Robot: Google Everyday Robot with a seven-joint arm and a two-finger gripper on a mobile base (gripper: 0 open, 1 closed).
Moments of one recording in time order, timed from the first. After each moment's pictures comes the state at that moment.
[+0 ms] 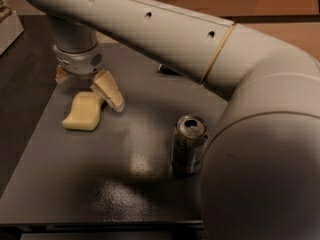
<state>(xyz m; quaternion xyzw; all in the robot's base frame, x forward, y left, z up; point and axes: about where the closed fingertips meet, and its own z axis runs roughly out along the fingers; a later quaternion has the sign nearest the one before) 0.547 0.167 0.857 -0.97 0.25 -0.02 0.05</state>
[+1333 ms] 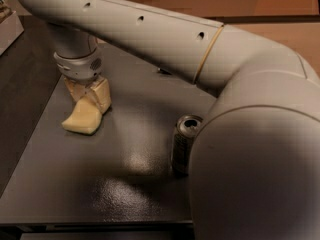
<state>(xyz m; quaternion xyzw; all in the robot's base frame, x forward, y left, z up) 0.541 0.165 0.841 -0.97 0.24 0.00 0.02</state>
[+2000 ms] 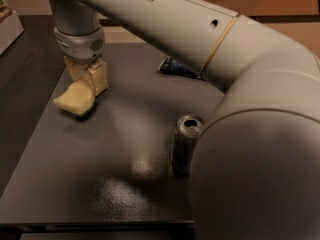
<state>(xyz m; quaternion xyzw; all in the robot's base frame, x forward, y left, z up) 0.556 0.164 0.885 -0.95 0.29 -0.01 0.06</state>
